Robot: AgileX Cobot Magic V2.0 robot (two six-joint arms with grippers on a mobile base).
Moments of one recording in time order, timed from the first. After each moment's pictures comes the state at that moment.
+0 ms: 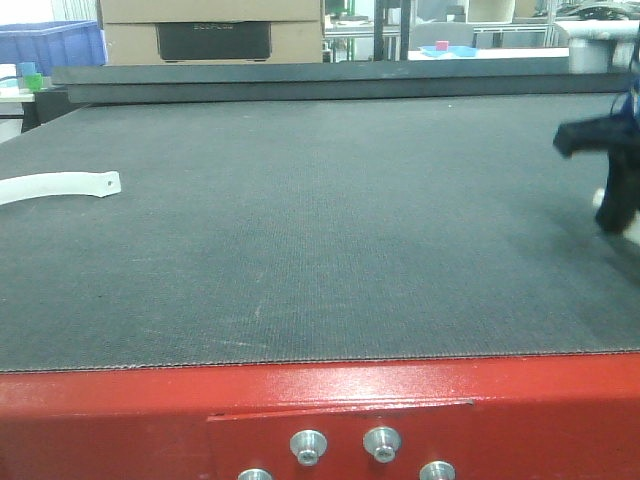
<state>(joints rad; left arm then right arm) 0.12 1.31 -0.85 -0.01 0.10 0.05 -0.17 1.69 -1.15 0.15 0.77 -0.09</state>
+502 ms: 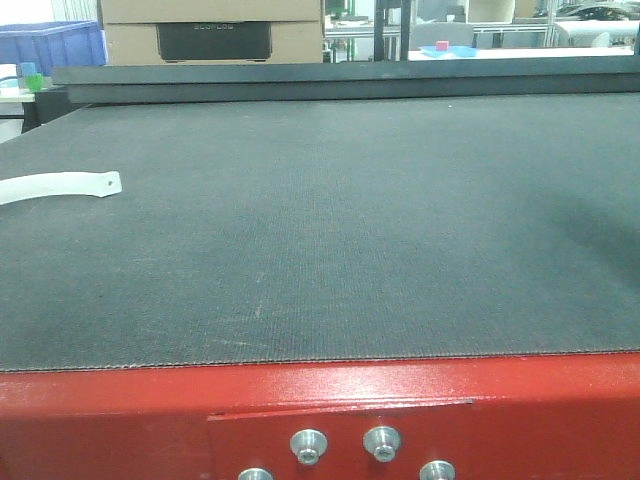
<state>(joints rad) 0.16 1.46 -1.00 -0.01 0.23 0.05 -0.17 1.27 -1.18 0.18 0.80 -0.09</state>
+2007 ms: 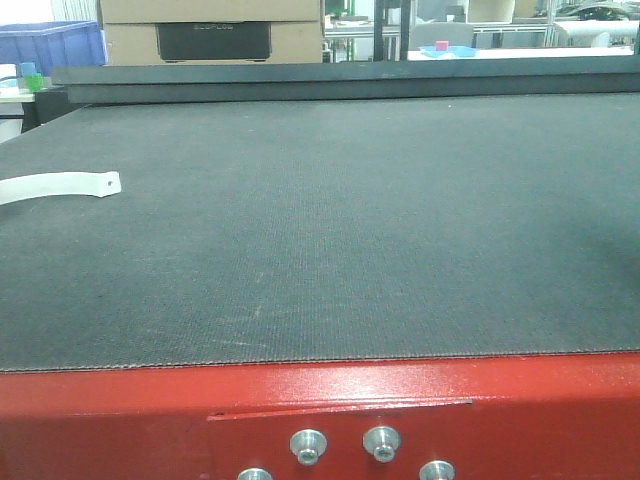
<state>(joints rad) 0.16 1.81 -1.26 0.03 0.46 0.05 -0.17 0.97 -1.18 0.22 1.01 -0.09</state>
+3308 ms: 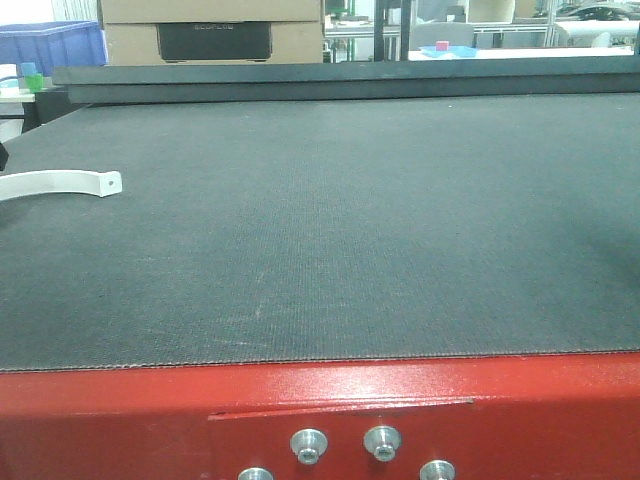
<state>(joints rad) 0.16 1.91 -1.26 0.03 0.40 0.05 -0.17 0.97 -1.18 0.22 0.99 -0.09</state>
